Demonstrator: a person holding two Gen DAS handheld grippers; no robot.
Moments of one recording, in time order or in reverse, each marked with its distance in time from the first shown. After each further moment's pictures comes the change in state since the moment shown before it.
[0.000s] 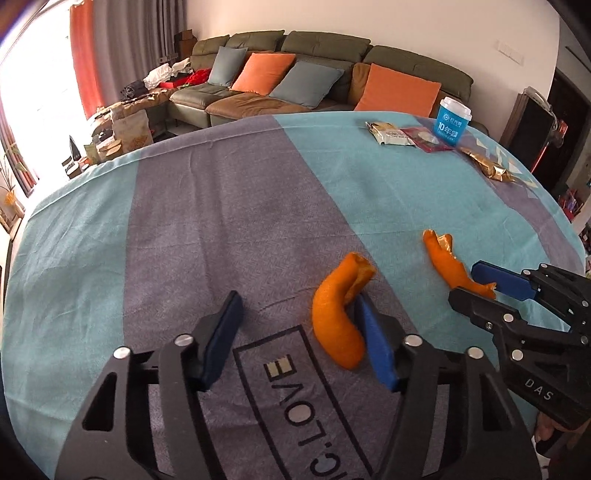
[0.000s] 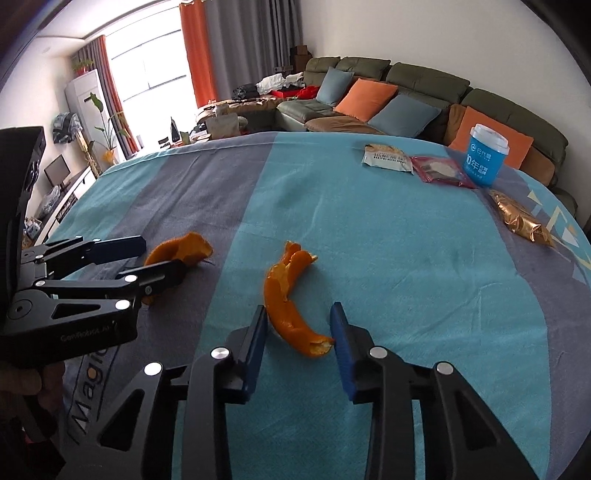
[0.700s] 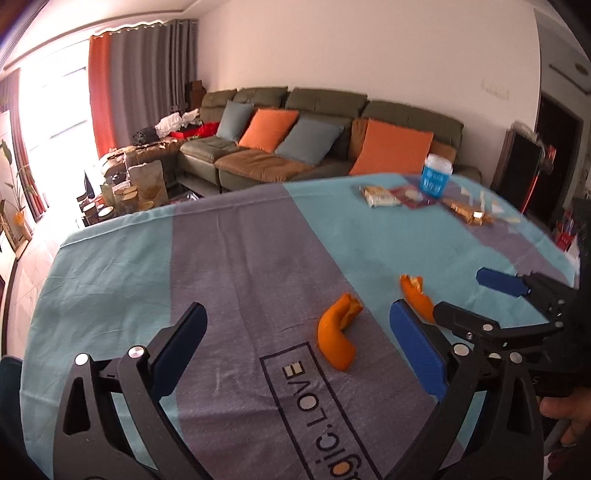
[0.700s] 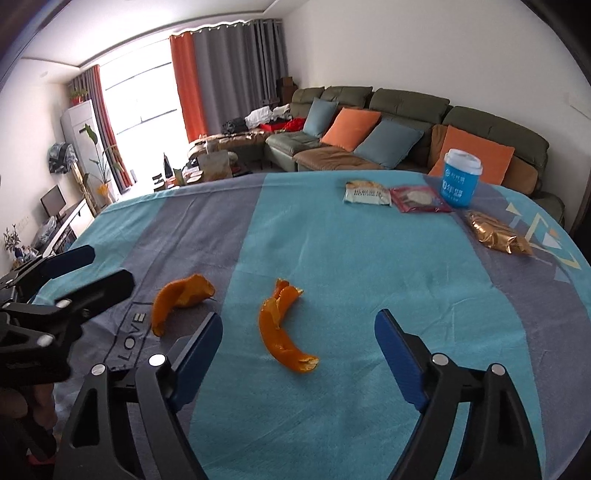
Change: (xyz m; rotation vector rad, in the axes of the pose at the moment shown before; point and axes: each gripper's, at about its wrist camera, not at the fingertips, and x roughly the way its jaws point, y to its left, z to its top) left arm -0.066 0.003 -0.007 0.002 -0.218 0.010; right arm -0.023 -0.005 0.002 0.054 -0.132 -0.022
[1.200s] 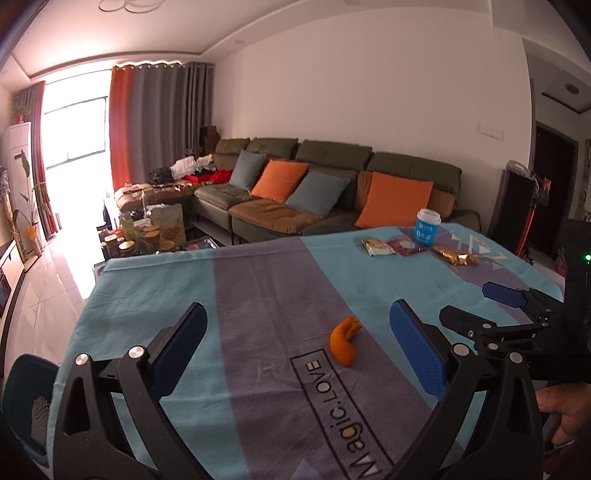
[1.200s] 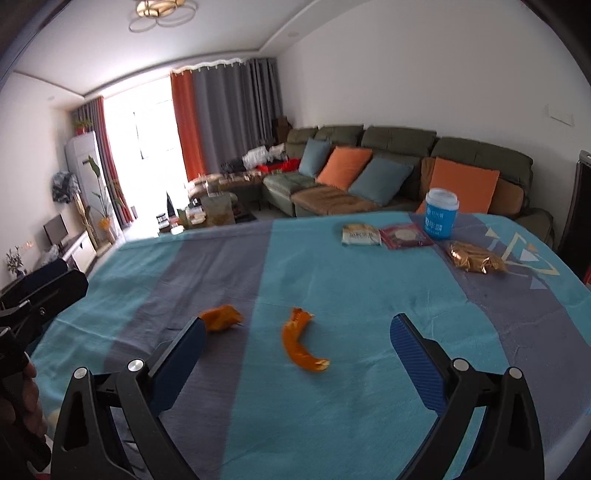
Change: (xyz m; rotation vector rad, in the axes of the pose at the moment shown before) left arm -0.103 0.018 -0.016 -0.026 -0.212 0.033; right arm -0.049 0.009 -0.003 0.034 -0.162 -0.015
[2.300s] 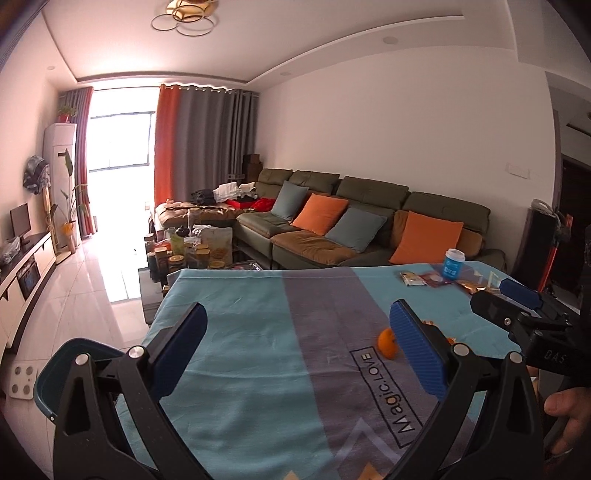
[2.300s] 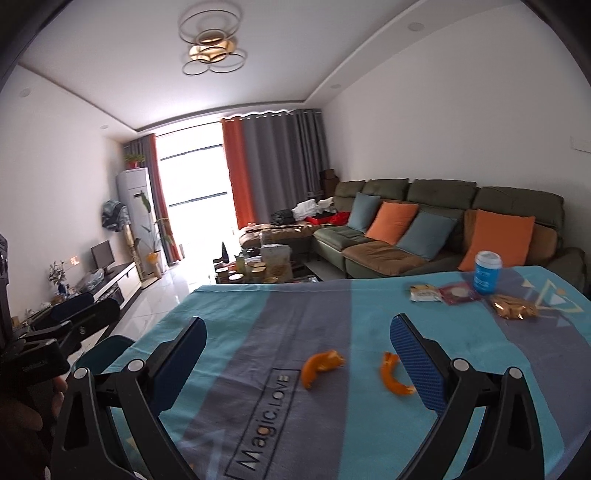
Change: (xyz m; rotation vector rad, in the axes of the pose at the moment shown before) left arm -0.125 0.048 -0.016 -0.089 -0.164 0.143; right arm -0.080 0.064 0.005 -0.036 -0.237 0.176
